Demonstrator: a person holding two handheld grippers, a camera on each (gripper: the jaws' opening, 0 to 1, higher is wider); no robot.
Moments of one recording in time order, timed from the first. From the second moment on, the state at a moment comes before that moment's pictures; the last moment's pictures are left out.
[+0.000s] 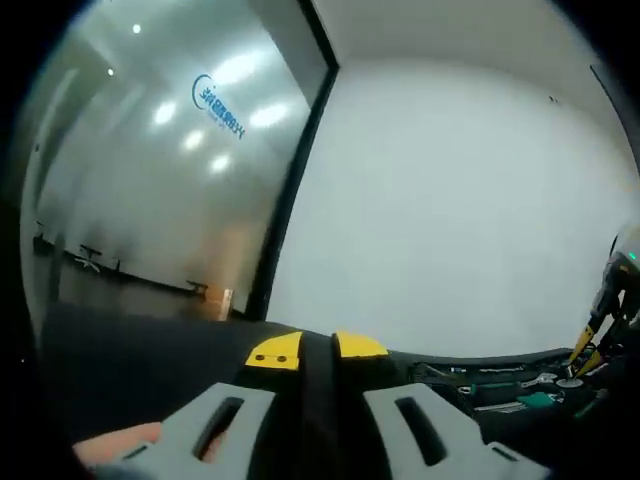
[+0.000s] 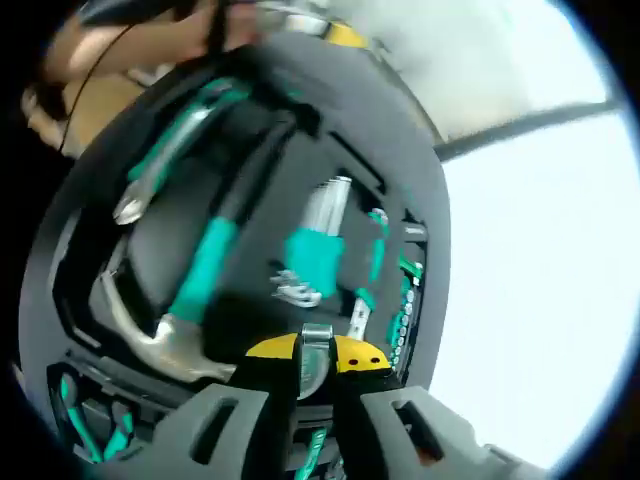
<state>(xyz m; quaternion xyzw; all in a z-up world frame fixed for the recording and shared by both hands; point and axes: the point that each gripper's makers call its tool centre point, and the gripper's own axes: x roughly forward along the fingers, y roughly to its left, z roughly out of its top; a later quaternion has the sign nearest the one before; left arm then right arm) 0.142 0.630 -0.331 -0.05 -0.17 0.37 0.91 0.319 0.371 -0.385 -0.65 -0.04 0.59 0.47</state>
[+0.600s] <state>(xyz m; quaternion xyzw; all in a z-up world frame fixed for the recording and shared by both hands) 0.142 0.635 -0.334 -0.04 -0.15 0.37 0.91 0.309 0.357 -0.377 -0.58 0.06 0.65 0.48</state>
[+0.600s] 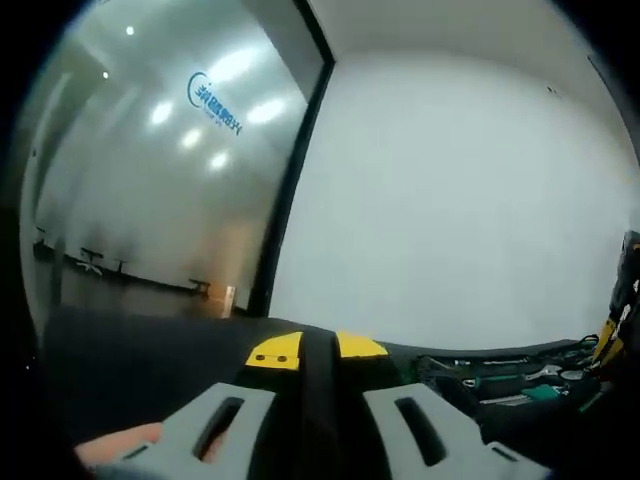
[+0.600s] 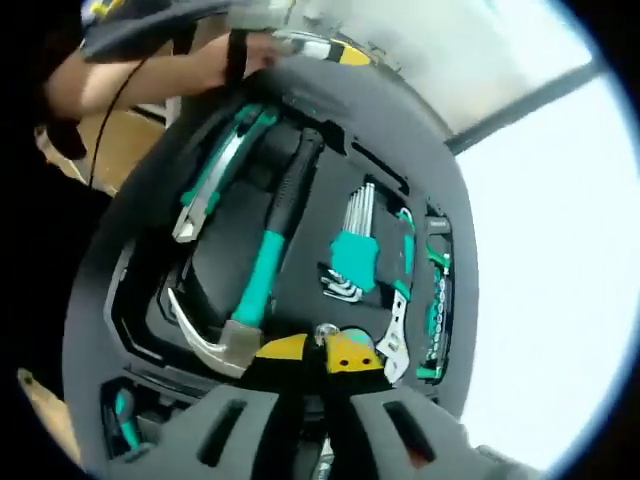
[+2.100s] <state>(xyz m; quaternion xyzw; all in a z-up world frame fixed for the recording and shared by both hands) 0.155 0.631 -0.349 0.01 -0.08 0.37 0.92 0.406 0.505 -0.378 -0.53 0.31 0.58 0.54</state>
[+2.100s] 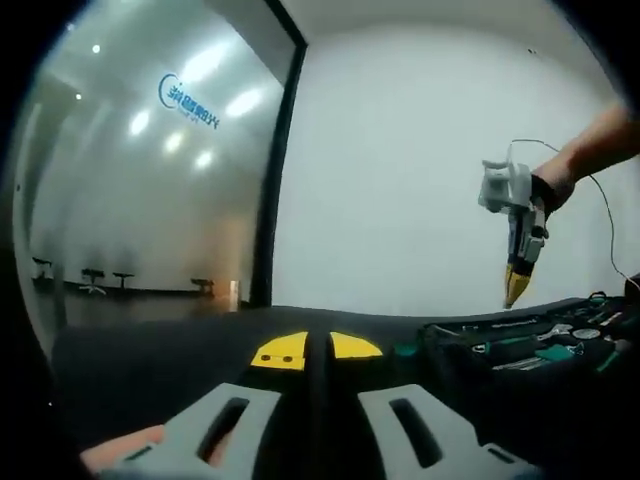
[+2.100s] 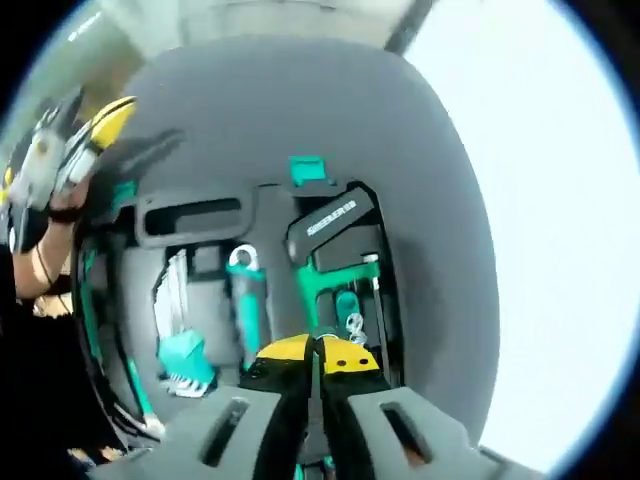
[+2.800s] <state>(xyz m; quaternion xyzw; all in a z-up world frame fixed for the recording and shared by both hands) 0.156 0.628 -0.348 0.01 -0.09 0.37 0.92 0.427 0.518 -0.410 -0.50 0.40 0.56 0.53</state>
